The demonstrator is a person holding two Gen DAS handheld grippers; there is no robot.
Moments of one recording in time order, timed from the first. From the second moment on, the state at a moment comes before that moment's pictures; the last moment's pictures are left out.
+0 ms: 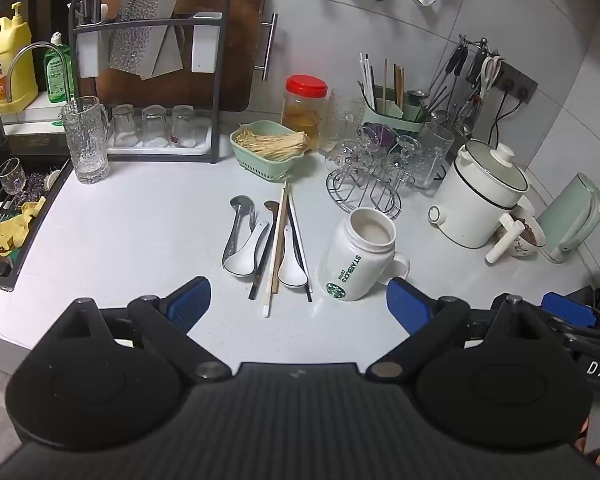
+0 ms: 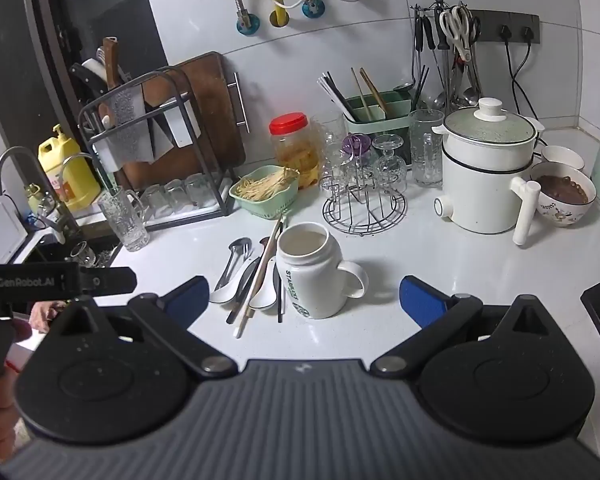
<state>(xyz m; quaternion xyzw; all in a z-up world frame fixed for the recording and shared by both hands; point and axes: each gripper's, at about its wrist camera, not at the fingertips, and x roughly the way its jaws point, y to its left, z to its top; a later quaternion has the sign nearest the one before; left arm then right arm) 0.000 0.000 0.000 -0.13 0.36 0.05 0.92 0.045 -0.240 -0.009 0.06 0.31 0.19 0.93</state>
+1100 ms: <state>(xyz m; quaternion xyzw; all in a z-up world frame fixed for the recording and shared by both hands) -0.025 -0.010 -0.002 -0.11 0.36 0.03 0.92 0.012 -0.245 -0.011 0.05 0.29 0.19 0.94</state>
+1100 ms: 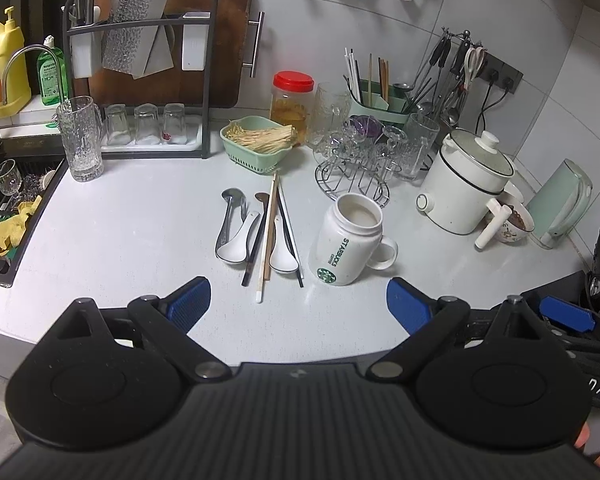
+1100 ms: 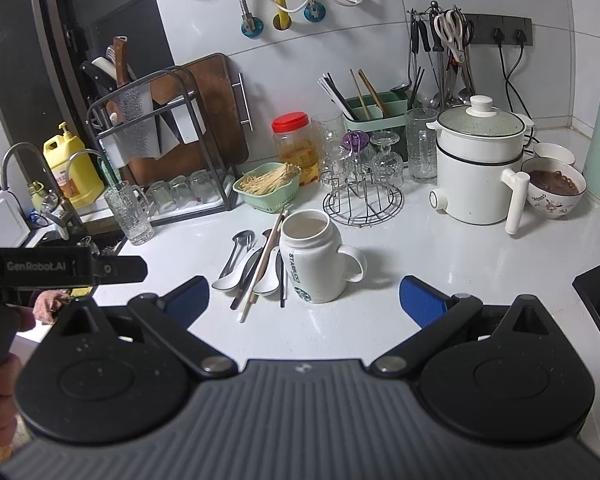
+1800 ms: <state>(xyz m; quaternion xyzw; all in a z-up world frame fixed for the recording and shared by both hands) -0.038 -0.008 -0.006 -0.12 0.36 0.03 0.93 -0.001 -0.242 -0.011 0.05 0.28 0.19 0.94</state>
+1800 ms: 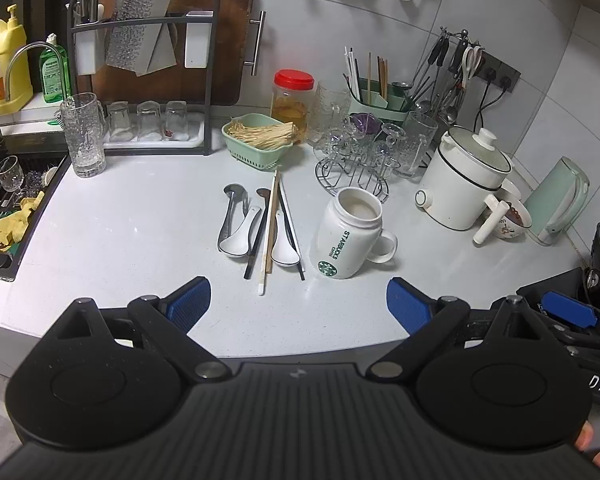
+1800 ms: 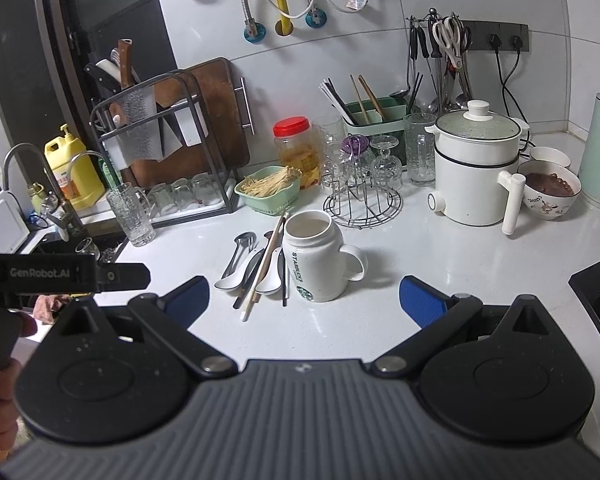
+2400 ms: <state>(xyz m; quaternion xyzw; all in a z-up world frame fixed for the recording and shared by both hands) -0.044 0.002 -0.003 -0.11 0.35 0.04 0.93 -0.004 -0.245 -0.013 0.06 0.28 0.18 0.94</state>
